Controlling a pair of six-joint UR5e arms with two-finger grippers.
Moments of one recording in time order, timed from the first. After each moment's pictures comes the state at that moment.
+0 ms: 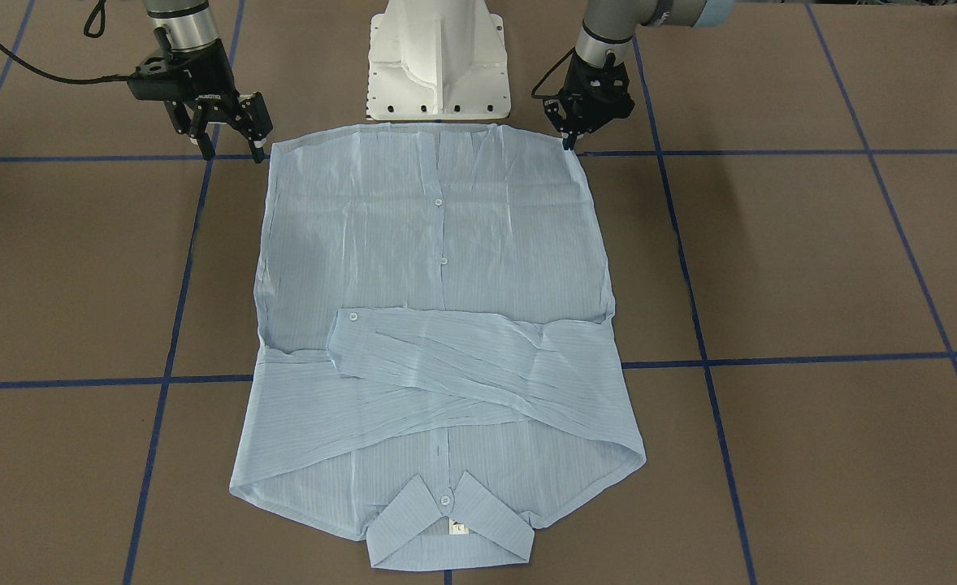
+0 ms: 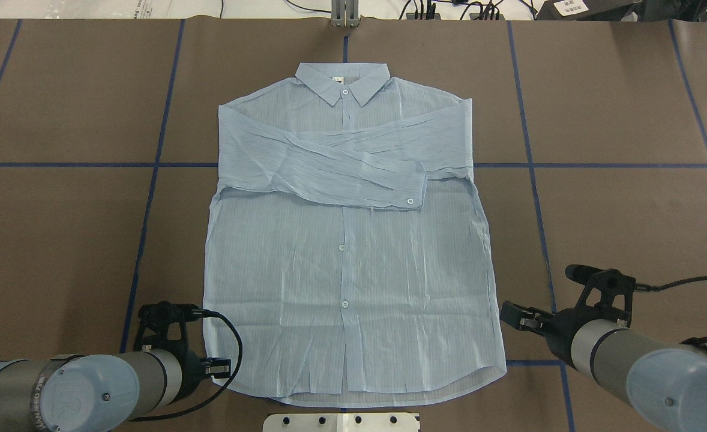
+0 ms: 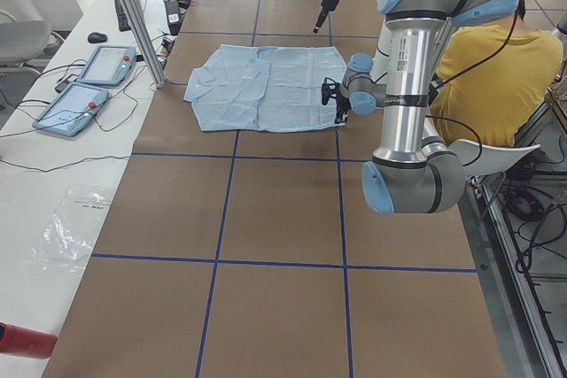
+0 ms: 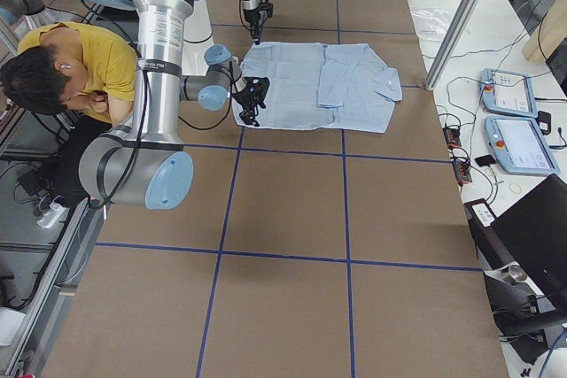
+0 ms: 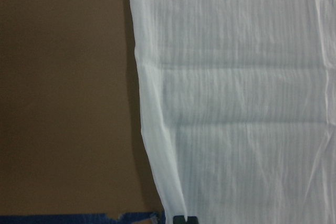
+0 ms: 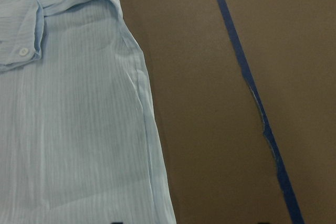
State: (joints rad) left arm -0.12 -1.67 -2.08 -1.87 -1.51 -1.50; right arm 0.11 -1.75 2.24 -1.20 1.26 1.72
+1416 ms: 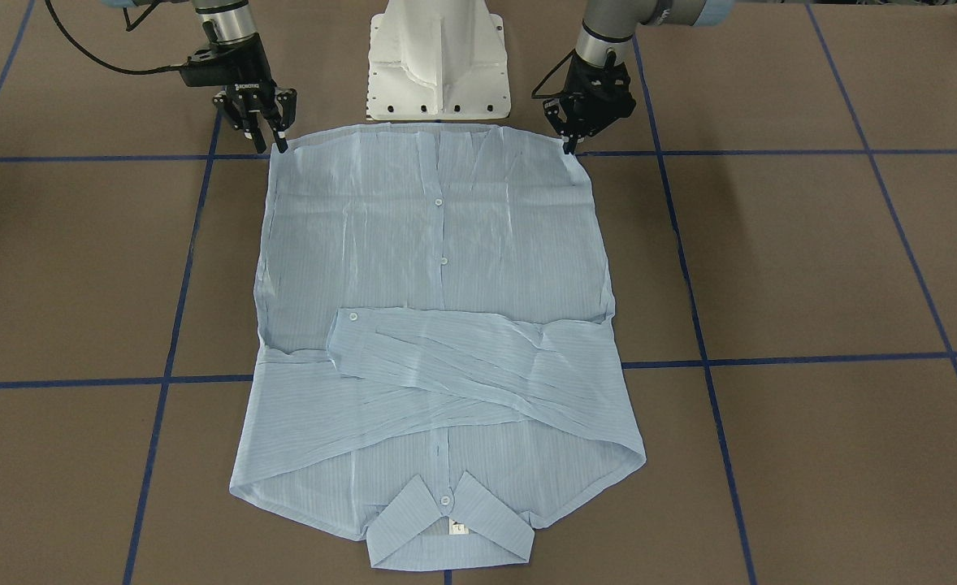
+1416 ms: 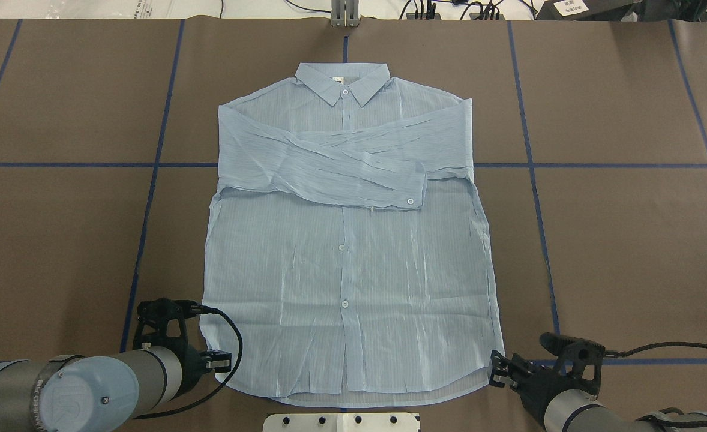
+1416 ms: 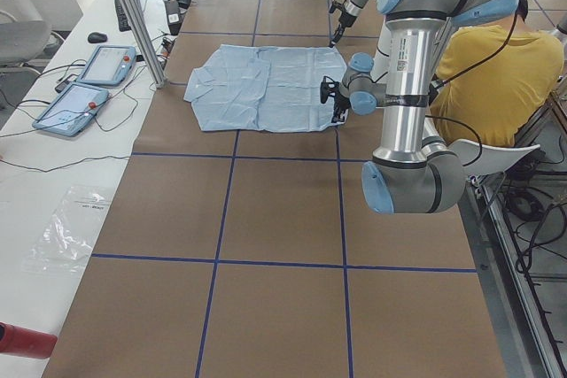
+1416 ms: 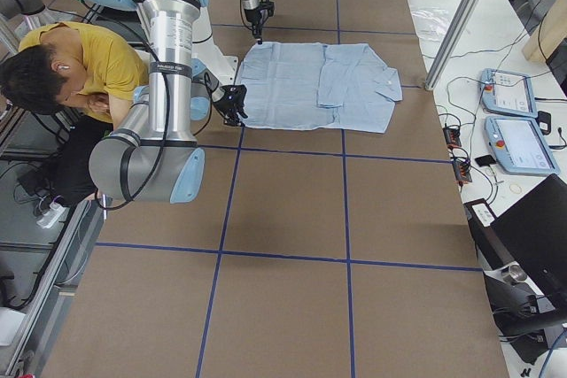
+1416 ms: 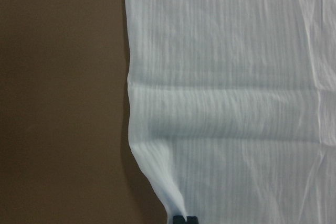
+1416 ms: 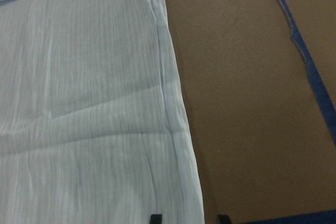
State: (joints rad) left arm -0.11 -1.67 -2.08 -1.87 -1.47 -1.50; right arm -0.12 -1.73 2.13 -1.12 1.04 1.82
